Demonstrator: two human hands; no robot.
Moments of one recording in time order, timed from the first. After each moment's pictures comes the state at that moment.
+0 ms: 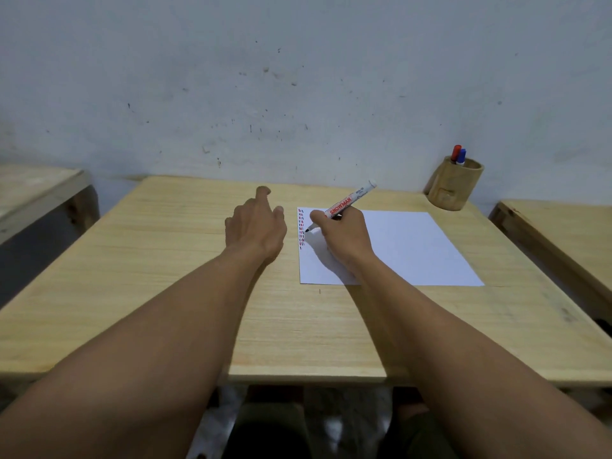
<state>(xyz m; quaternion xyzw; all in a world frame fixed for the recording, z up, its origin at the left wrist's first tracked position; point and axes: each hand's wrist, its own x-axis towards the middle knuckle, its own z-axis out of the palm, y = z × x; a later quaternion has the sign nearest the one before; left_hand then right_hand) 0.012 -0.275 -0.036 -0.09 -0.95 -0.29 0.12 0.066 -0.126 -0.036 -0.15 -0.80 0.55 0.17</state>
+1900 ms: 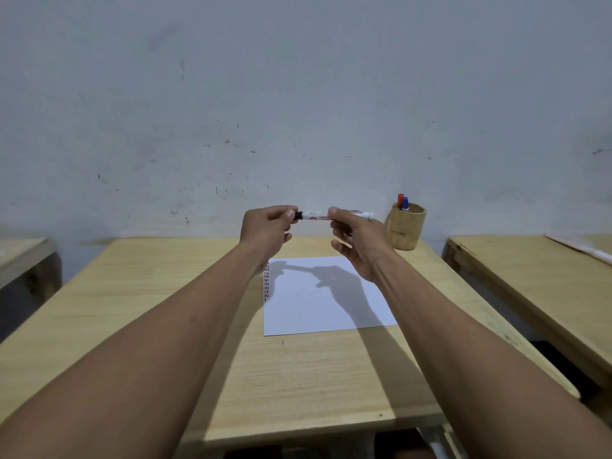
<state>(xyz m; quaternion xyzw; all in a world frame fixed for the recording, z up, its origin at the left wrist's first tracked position) 0.020 -0.206 0.048 -0.11 -0.68 -0.73 -0.03 0.097 -0.052 0.052 -0.15 -0.58 0.79 0.17</state>
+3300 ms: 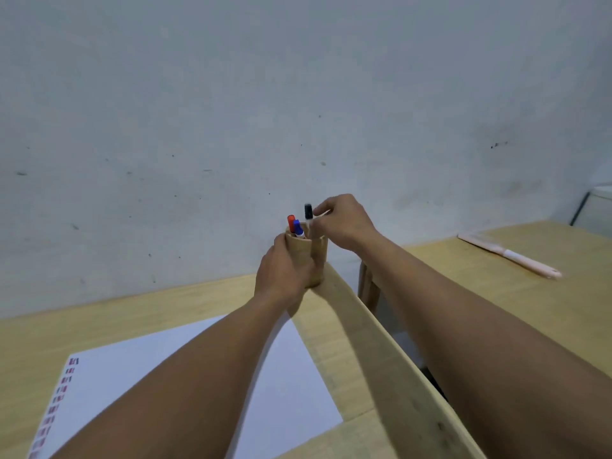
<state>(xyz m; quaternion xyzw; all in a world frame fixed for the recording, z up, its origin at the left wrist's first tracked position) -0.004 0.077 0.000 -0.26 -0.82 -0.51 -0.03 0.035 0.196 0.069 -0.23 -0.88 0.35 0.23</state>
